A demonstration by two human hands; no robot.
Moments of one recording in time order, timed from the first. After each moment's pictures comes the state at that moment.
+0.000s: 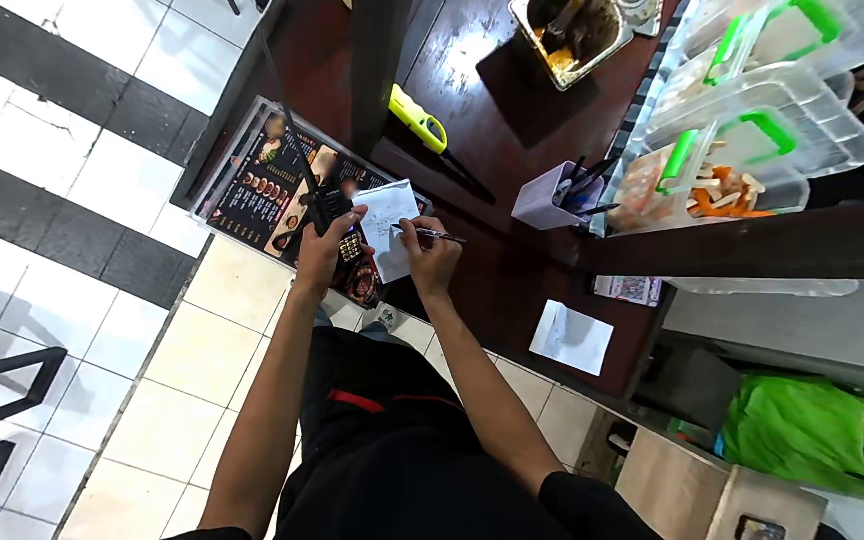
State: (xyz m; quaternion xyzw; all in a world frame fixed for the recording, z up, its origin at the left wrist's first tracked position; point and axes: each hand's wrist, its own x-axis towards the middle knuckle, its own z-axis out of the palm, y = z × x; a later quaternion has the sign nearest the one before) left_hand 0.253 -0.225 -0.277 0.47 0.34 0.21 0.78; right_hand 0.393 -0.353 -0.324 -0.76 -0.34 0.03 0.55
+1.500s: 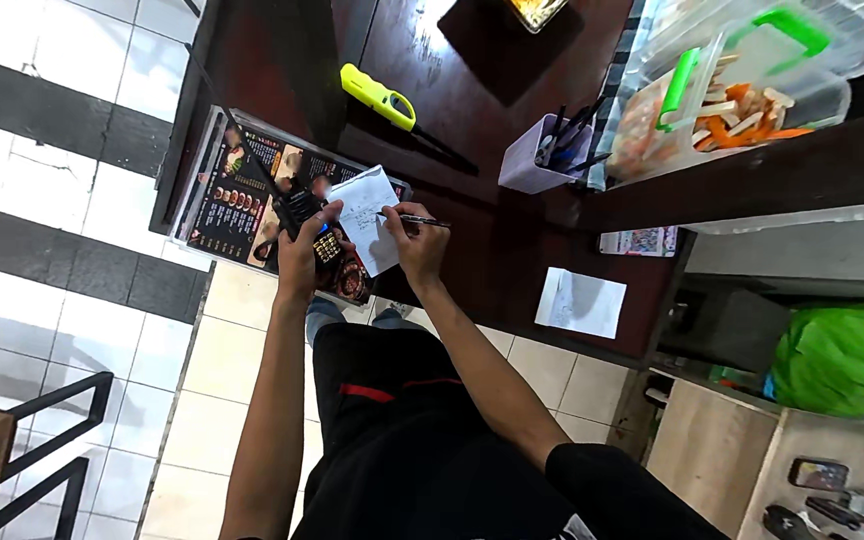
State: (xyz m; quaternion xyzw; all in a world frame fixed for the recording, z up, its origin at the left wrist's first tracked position) left_hand 0.253 -0.223 -0.282 0.49 0.34 0.20 0.77; right_hand 0.394 -0.357 -0.324 -0.78 -0.29 0.02 0.55
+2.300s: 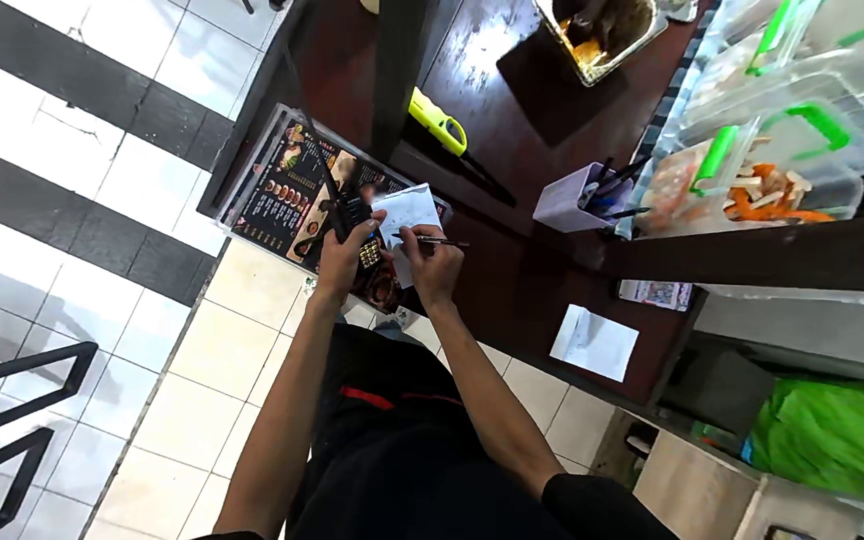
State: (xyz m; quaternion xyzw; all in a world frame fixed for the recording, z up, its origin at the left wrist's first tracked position) left_hand 0.253 -0.222 -0.277 0.47 0.35 0.21 0.78; right_hand 0.368 -0.338 -0.316 -0.77 -0.35 0.04 0.53
